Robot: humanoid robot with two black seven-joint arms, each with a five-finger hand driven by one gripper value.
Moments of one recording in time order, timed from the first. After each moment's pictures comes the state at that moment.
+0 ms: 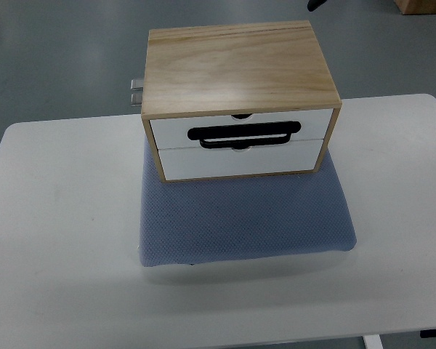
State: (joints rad) left arm 0.05 0.00 -0.28 -0.10 0.04 -0.03 -0.17; right arm 2.05 -0.58 -0.33 1.00 -0.78 0.61 0.18
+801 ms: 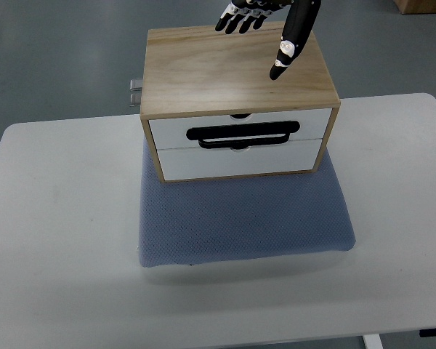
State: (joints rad) left arm 0.05 0.00 -0.28 -0.10 0.04 -0.03 -0.17; right arm 2.06 -0.54 -0.46 1.18 -0.45 0.61 0.02
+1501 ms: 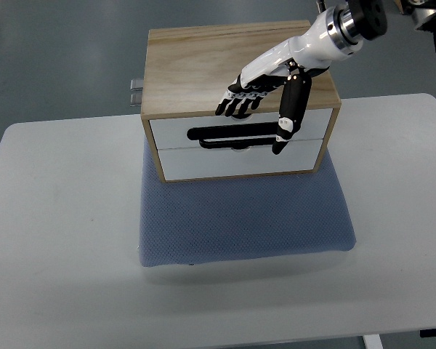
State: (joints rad) left arm 0.05 0.00 -0.28 -0.10 0.04 -0.03 -0.17; right arm 2.03 -0.53 -0.51 1.37 -0.42 0.61 0.00
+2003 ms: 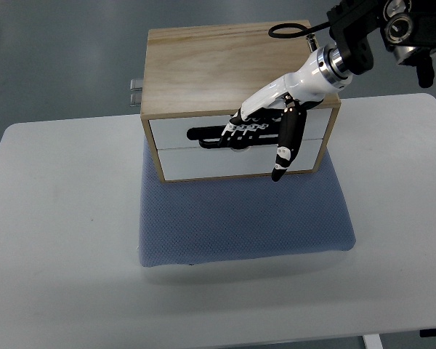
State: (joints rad) left arm 0.05 0.00 -0.28 -0.10 0.04 -0.03 -0.17; right arm 1.94 -0.50 -0.51 1.37 -0.42 0.61 -0.01
